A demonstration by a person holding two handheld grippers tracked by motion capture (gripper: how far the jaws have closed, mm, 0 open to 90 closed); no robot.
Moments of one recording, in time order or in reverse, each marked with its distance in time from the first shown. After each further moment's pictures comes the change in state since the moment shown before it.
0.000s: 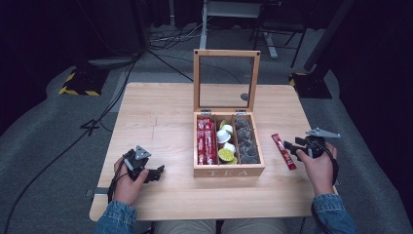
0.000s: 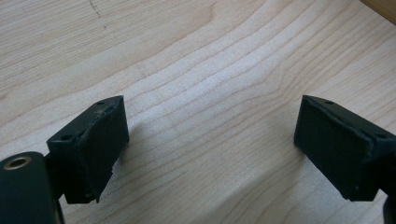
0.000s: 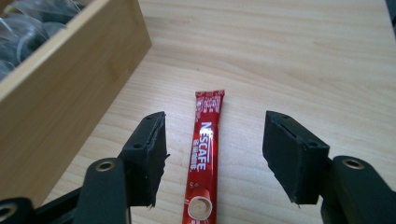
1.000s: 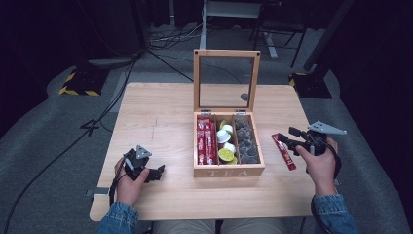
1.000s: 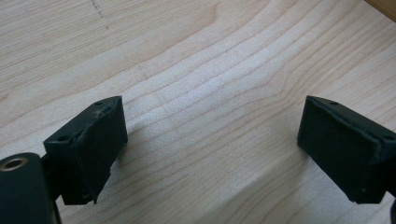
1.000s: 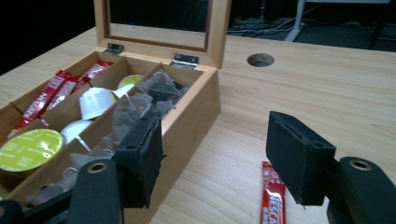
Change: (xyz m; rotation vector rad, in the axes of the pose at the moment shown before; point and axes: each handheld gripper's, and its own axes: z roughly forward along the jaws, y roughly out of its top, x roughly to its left) left arm -0.001 0.001 0.001 0.006 0.016 -0.005; right arm 0.032 0.033 -0.027 -0.178 0.177 -0.048
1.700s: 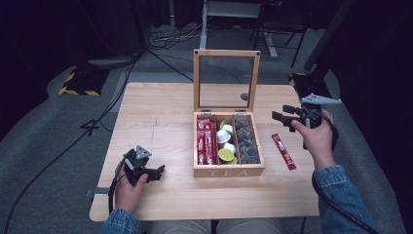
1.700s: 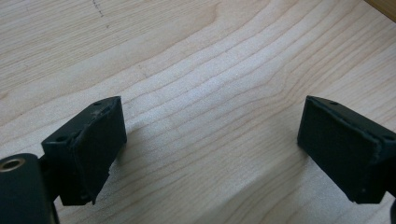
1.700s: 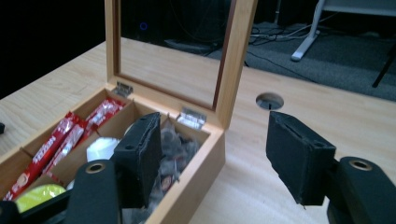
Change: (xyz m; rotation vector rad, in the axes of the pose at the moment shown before) left arm 0.000 0.000 0.000 0.000 -0.001 -0.004; right arm -0.002 0.079 0.026 0.029 0.052 -0.045
